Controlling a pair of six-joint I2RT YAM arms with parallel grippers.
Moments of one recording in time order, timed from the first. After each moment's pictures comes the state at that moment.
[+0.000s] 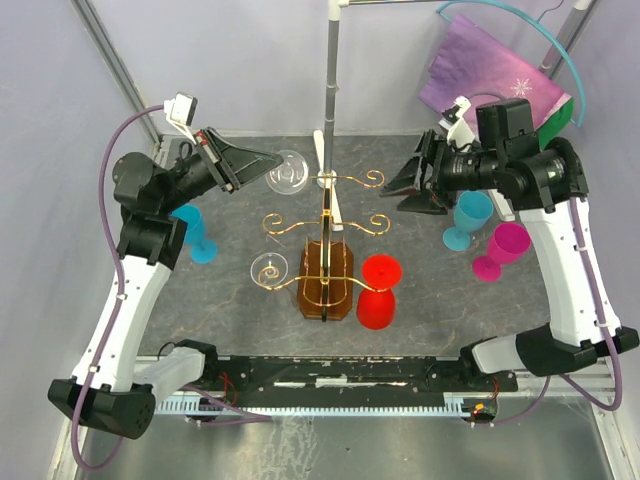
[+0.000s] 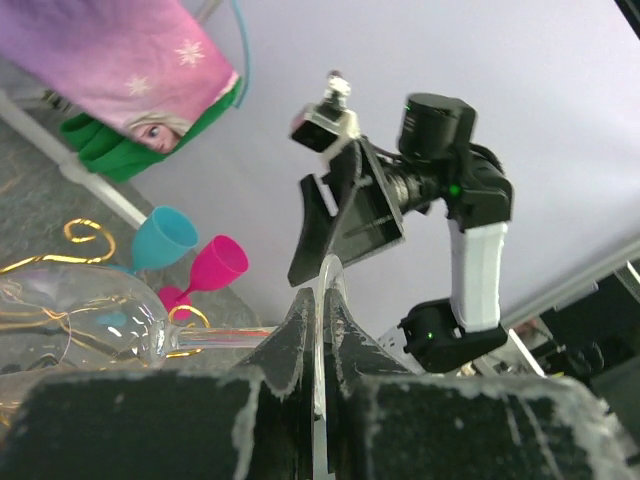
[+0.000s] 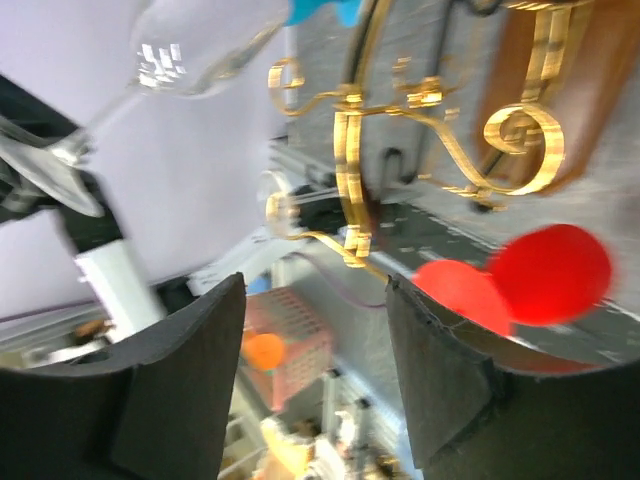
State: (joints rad) left arm -0.21 1.05 1.23 0.13 0.82 -1.09; right arm 0.32 1.40 1.99 -1.34 -0.59 0.71
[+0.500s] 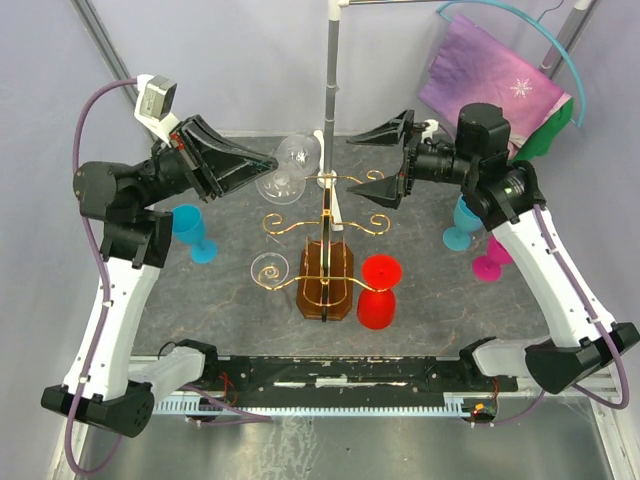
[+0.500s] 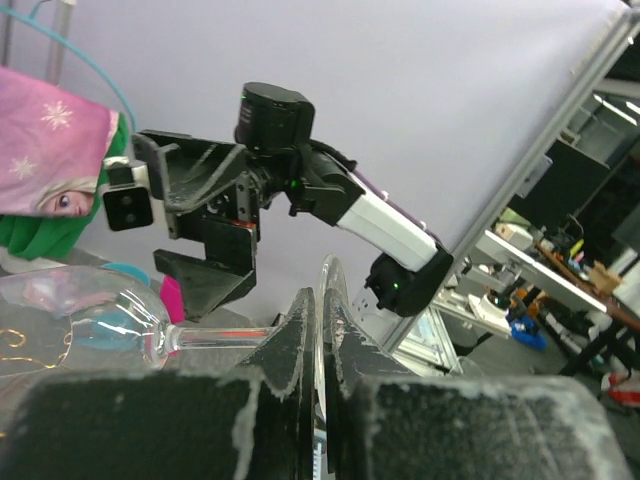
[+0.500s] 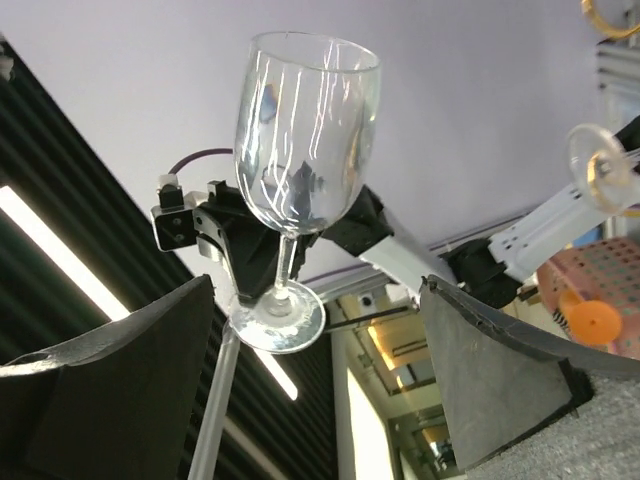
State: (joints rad) left arm -0.23 1.06 1.39 0.36 1.00 -1.09; right arm 0.41 1.31 1.59 -0.50 -0.83 1.77
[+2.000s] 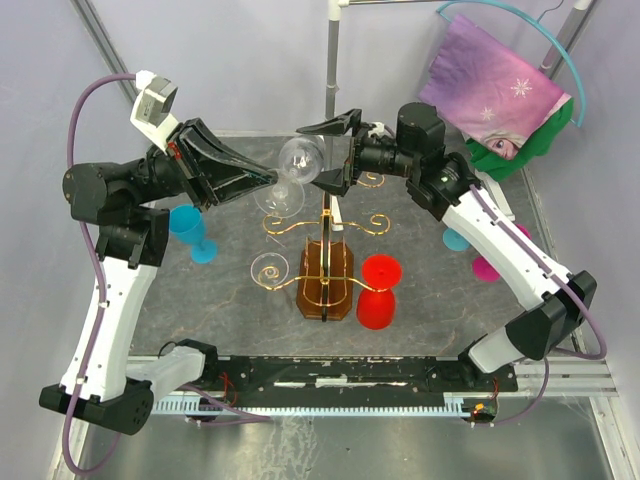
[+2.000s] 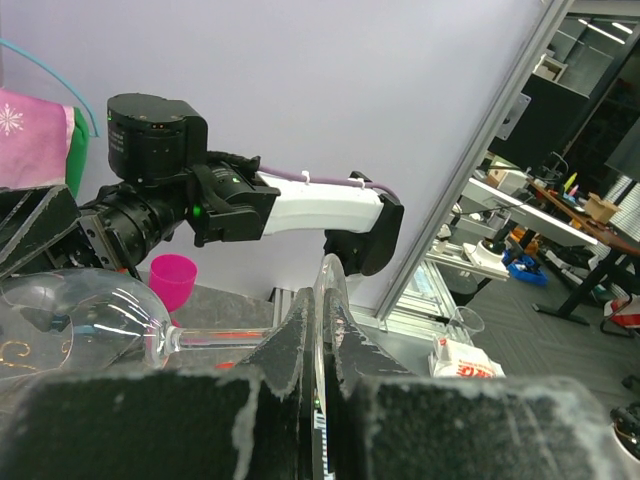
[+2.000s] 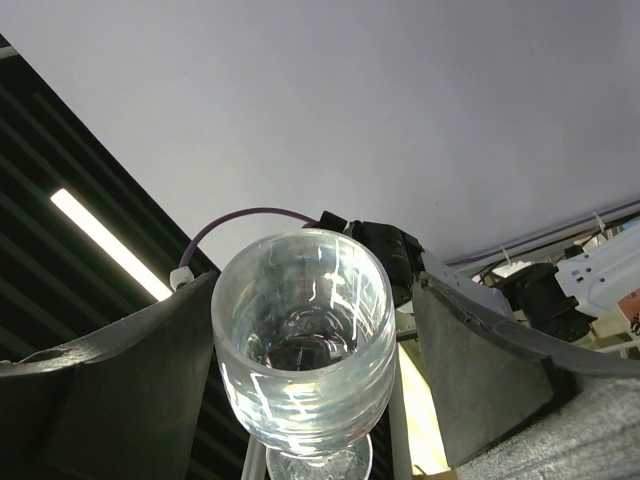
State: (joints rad) left arm -0.26 1.07 1.47 0.40 1.14 -1.06; right arm 0.61 1.51 1.60 -0.17 -0.69 2.03
